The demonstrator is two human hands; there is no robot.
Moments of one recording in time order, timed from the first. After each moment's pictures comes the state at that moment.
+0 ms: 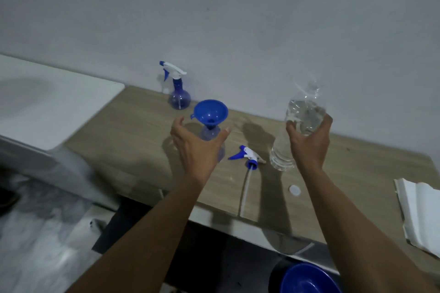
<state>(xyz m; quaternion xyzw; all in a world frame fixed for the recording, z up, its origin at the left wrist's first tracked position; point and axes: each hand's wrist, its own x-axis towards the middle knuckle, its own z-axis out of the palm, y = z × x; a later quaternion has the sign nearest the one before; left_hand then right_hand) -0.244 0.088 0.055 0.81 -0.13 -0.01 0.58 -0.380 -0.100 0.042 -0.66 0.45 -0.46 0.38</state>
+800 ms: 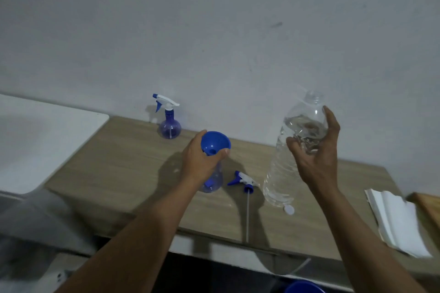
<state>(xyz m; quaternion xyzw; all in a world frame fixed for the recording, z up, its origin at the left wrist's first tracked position) -0.174 0.084 0.066 0.76 -0.28 -0.17 0.57 -0.394 -0.032 0.142 -0.73 0.34 -0.48 0.34</state>
